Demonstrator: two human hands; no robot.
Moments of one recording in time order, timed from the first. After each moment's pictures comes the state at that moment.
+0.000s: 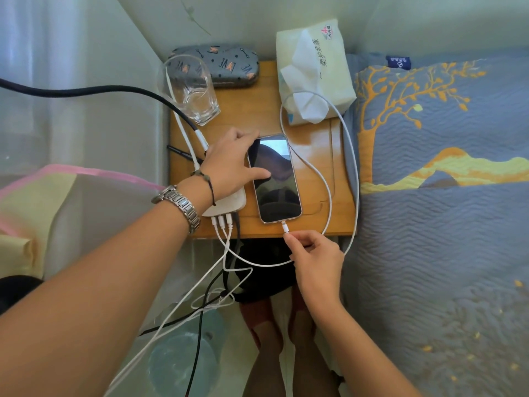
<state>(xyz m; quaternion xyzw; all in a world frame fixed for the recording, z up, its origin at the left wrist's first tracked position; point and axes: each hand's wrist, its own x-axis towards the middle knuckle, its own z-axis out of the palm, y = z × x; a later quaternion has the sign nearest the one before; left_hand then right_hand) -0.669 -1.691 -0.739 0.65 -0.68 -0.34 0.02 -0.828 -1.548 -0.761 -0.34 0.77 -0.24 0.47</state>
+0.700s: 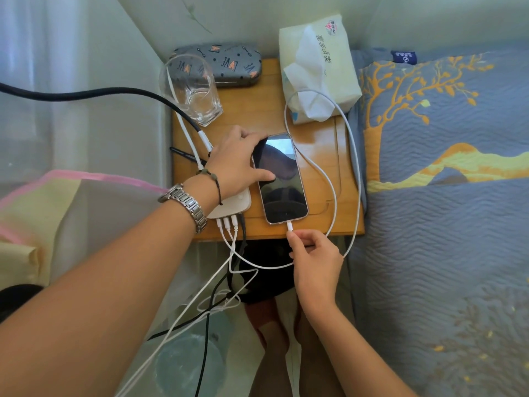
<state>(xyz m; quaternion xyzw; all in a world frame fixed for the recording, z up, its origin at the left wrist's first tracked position) -0.669 -1.695 -0.738 0.64 -0.69 -0.34 -0.01 -0.810 -1.547 -0.767 -0.29 0.79 -0.27 0.46</state>
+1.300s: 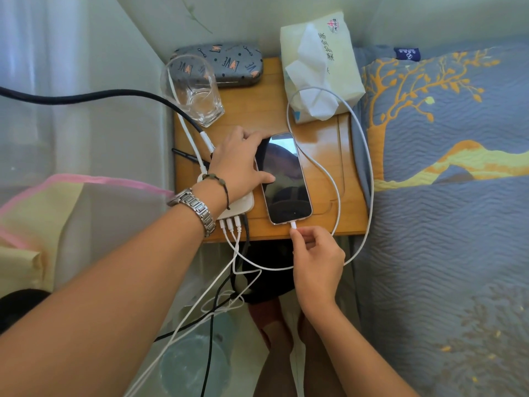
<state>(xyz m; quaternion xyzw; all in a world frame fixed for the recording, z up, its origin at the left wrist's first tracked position) -0.673 -1.692 -0.742 0.66 -0.69 -0.30 -0.01 -0.803 -1.548 -0.770 -0.41 0.79 -0.28 0.36</state>
